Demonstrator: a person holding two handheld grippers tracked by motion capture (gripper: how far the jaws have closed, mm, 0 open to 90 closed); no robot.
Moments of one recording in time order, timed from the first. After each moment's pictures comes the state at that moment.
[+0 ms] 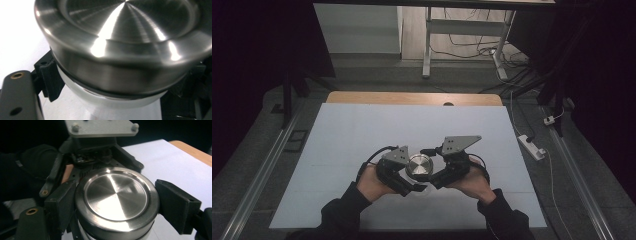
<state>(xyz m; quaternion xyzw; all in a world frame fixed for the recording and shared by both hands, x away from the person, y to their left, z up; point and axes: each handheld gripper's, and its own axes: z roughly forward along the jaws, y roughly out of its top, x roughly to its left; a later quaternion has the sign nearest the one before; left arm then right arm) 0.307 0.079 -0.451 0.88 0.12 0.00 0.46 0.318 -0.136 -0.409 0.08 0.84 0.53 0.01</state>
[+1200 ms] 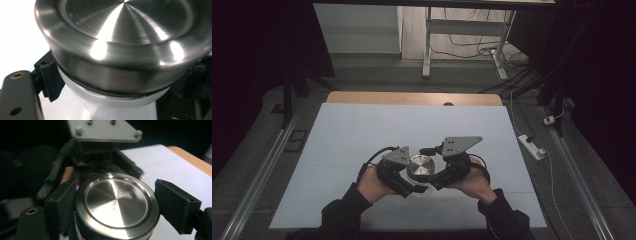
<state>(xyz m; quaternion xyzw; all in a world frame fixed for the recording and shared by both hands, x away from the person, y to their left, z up) 0.303 0.076 -0.448 0.87 0.12 0.00 0.47 0.315 -0.136 -0.403 0.06 0.84 0.54 0.02</state>
